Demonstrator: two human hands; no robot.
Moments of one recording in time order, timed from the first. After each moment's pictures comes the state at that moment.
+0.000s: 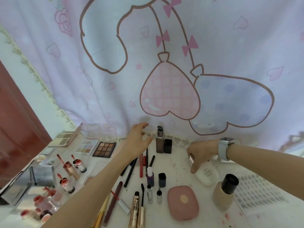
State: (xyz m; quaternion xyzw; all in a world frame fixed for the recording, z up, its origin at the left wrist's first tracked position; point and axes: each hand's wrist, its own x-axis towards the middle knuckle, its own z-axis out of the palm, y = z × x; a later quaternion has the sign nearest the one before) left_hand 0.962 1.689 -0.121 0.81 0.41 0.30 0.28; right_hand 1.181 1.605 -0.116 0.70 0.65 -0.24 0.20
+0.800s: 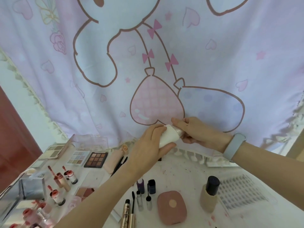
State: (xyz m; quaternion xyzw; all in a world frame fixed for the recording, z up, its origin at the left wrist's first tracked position) left_hand 0.998 1.626 -0.086 0.89 0.18 0.43 -0.02; right_hand 1.161 1.568 -0.026 0.65 0.48 -0.39 -0.44
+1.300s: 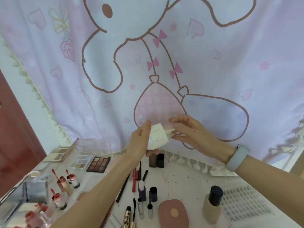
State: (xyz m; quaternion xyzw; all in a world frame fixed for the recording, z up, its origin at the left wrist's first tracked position) left_hand 0.992 1.637 -0.051 0.66 0.33 0.41 0.54; right_hand 1.154 1.567 -0.027 0.51 0.54 -0.39 -0.54
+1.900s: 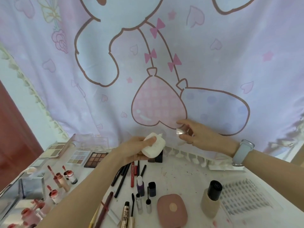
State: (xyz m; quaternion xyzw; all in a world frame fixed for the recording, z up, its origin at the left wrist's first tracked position) left_hand 0.976 1.670 -0.078 0.61 0.41 0.15 0.66; right_hand 1.186 1.568 -0.044 0.68 0.68 -0.15 -0.24
